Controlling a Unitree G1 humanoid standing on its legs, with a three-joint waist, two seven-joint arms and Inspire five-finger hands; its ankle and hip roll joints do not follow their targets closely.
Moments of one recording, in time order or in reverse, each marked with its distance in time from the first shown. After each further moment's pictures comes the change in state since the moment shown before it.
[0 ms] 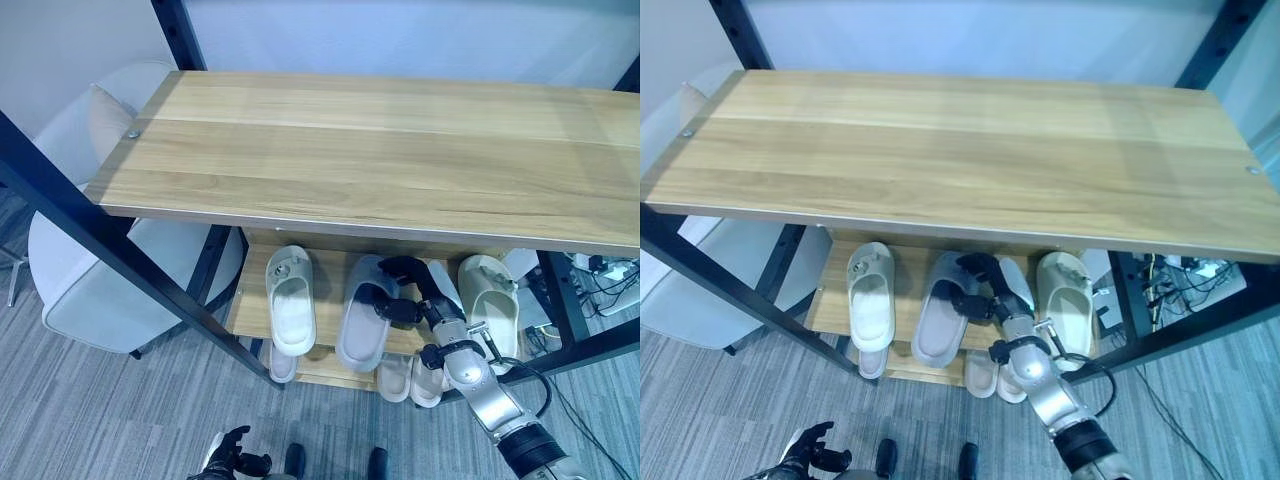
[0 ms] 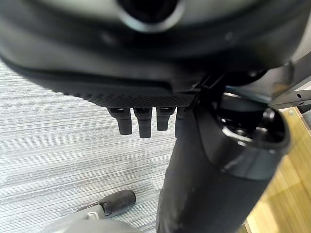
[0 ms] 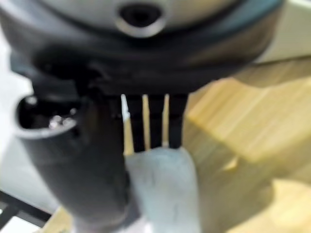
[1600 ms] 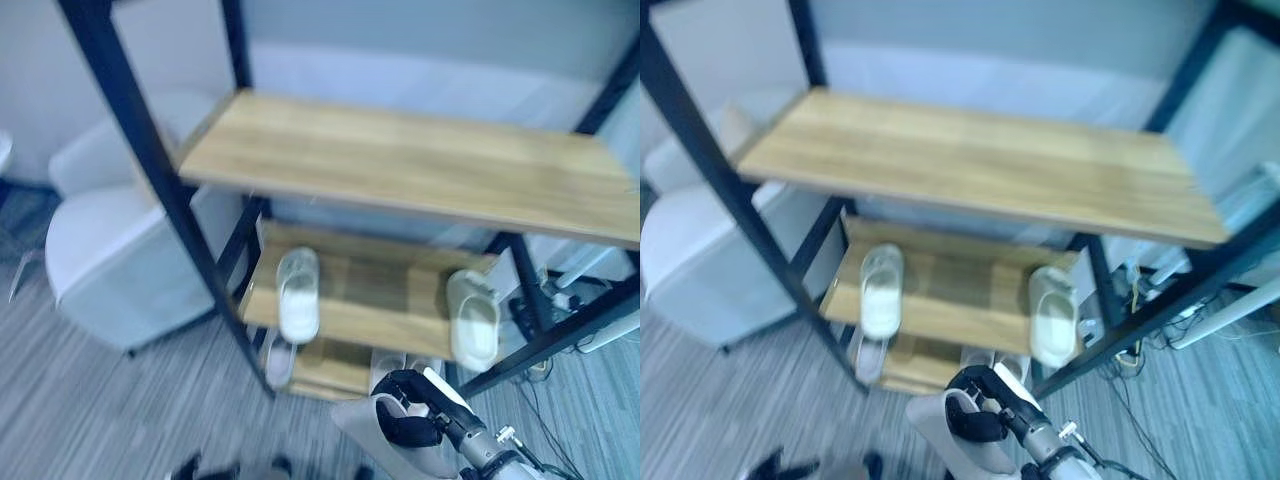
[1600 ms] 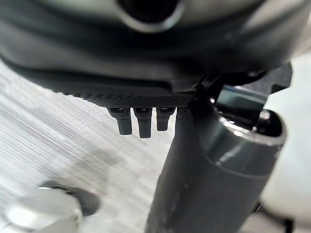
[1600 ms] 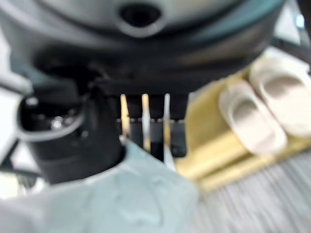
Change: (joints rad) left arm 0.021 0.027 0.275 -0.148 -0.490 -0.061 0.018; right arm 0.546 -0.180 0.003 -0.264 0.121 -0.156 0.353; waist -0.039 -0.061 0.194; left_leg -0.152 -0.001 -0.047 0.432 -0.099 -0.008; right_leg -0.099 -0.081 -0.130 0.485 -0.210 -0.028
